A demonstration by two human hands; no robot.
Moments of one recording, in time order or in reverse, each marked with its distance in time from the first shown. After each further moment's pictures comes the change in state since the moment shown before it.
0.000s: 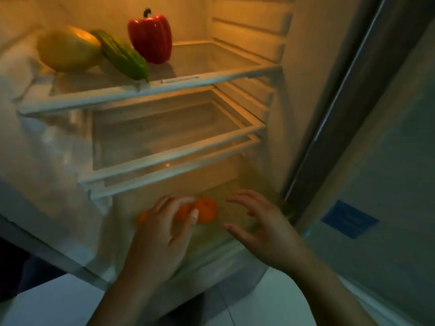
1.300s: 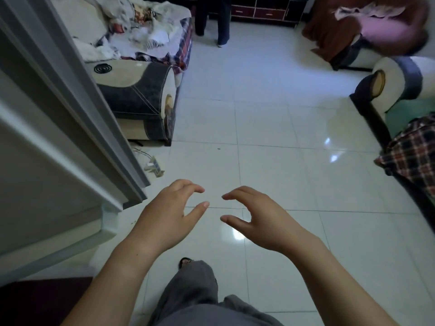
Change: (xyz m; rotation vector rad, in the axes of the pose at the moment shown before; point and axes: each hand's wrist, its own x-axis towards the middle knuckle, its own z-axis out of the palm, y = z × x) left_hand -0.249 0.451 0.424 -0.027 -1.119 0.731; right_hand -0.622 0.106 -0.261 -0.169 0.325 1.175
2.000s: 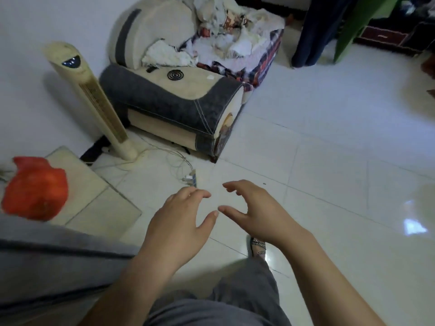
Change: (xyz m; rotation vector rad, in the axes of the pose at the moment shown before) left_hand 0.195 -0.030 -0.061 0.027 0.279 -0.403; right_hand 0.303 0.021 -0.074 0.012 -0.176 -0.319
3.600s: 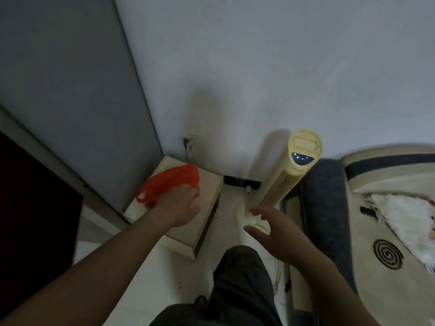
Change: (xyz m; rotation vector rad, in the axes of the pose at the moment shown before) left_hand 0.230 -0.376 -0.189 -0.039 0.242 -1.110; right_hand 0.580 -0.231 0.077 -0.282 -0.705 -0.885
